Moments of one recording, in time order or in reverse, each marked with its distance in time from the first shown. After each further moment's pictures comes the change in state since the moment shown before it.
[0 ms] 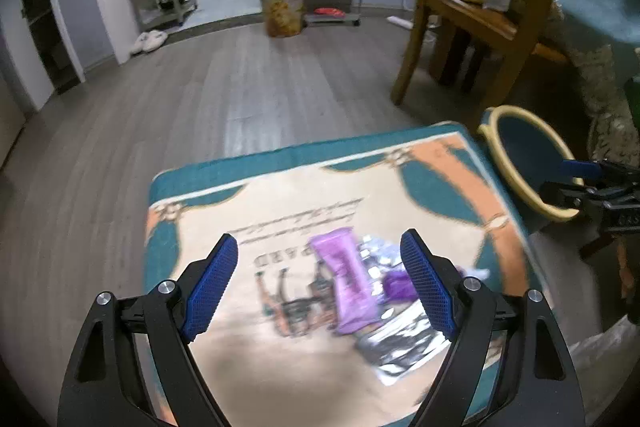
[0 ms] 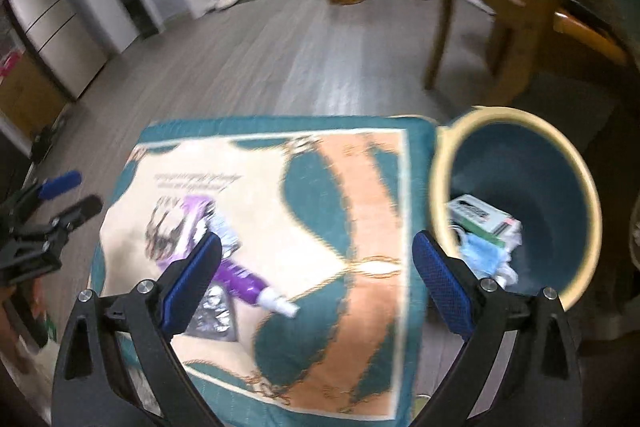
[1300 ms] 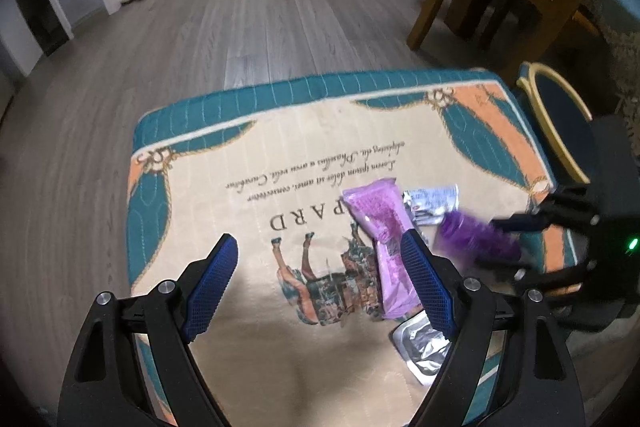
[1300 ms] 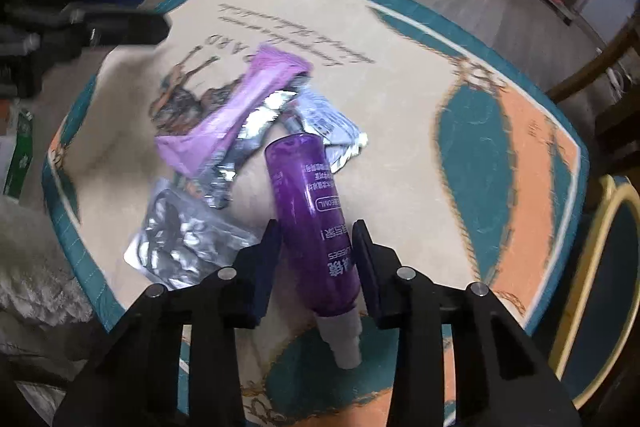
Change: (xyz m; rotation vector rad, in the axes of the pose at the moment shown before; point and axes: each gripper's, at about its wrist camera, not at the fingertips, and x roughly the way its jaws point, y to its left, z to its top) left arm 0.068 0.025 -0.013 -0.023 0.215 -0.032; right arm 0.119 0.084 -0.038 -0.472 0.307 0.059
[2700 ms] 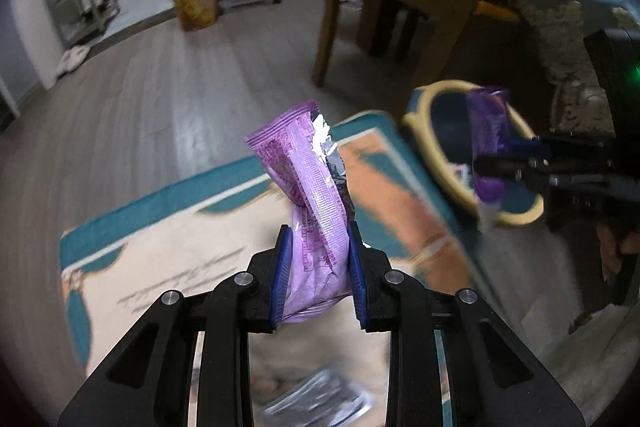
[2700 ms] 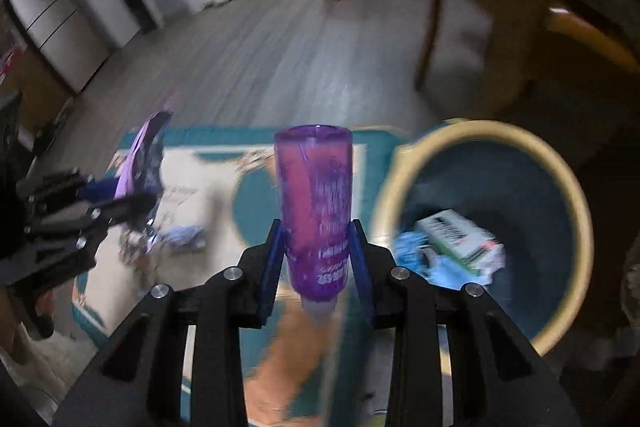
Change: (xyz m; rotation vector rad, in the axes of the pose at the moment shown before) left arm -0.014 -0.147 0.068 0.210 -0.128 -0.155; right arm -0.128 -0.165 -0.053 0.489 -0.296 -0.064
